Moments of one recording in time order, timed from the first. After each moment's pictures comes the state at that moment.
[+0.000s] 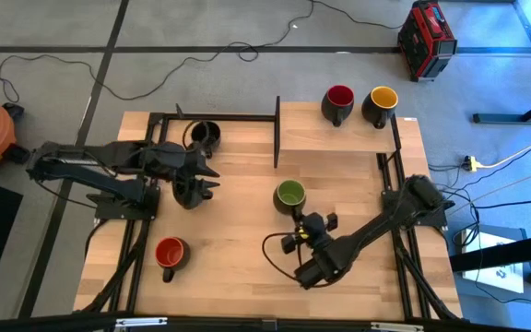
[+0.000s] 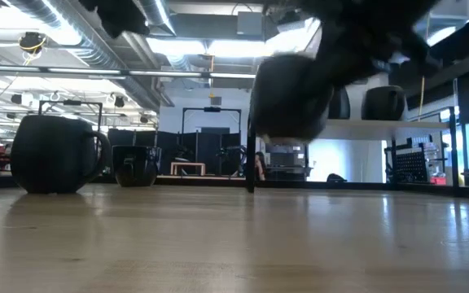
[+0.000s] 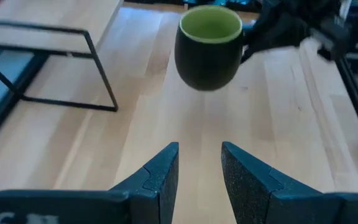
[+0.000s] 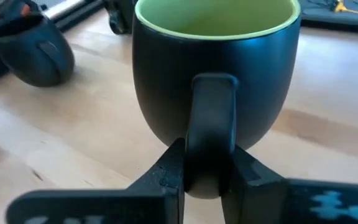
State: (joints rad) left arm -0.02 0.91 0.95 -0.64 -0.09 -0.13; right arm 0.58 1.95 1.43 -1.05 1.05 1.75
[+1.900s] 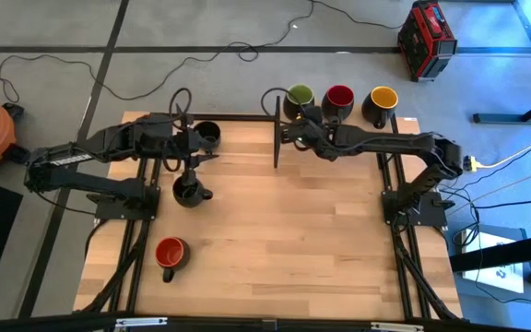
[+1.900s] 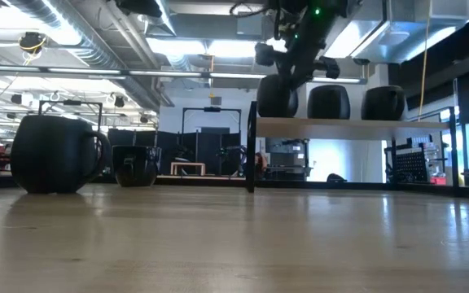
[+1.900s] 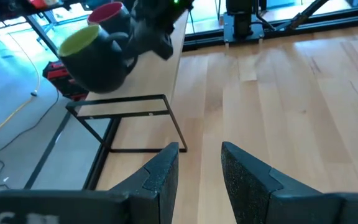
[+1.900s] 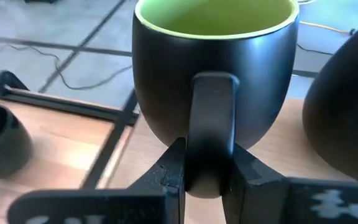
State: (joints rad) left arm 0.20 0.90 1.08 -0.63 -0.06 0.22; right arm -0.25 1.62 1.32 -0.52 0.80 0.77
